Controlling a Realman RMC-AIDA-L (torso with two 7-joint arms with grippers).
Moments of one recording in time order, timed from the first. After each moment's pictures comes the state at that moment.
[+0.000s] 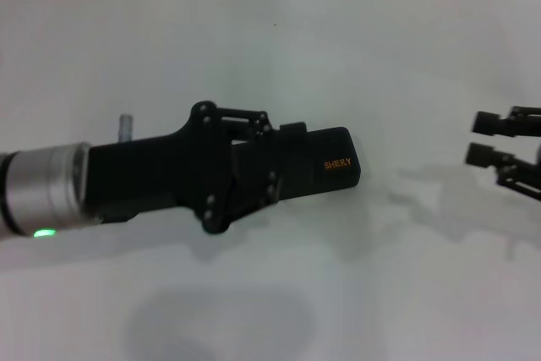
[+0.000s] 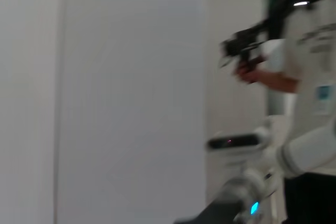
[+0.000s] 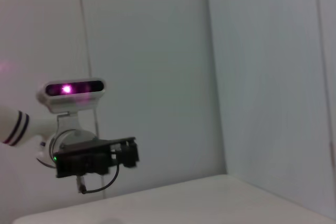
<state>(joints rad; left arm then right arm) -0.47 -2.09 1.00 0.55 1.53 1.86 -0.93 0.36 2.02 -0.71 -0.72 -1.73 -1.83 1.16</state>
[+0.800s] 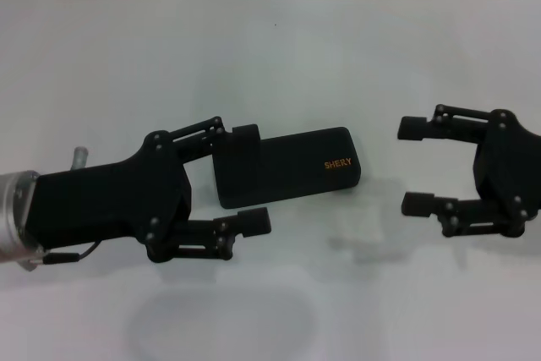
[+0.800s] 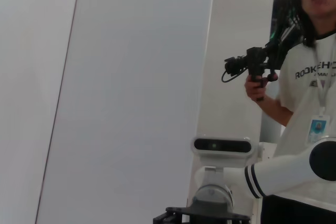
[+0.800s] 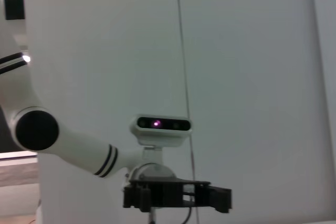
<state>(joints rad) -0.37 -2.06 1.00 0.61 1.52 1.93 -1.16 0.43 2.02 -0.97 -0.71 -1.57 -1.89 1.16</state>
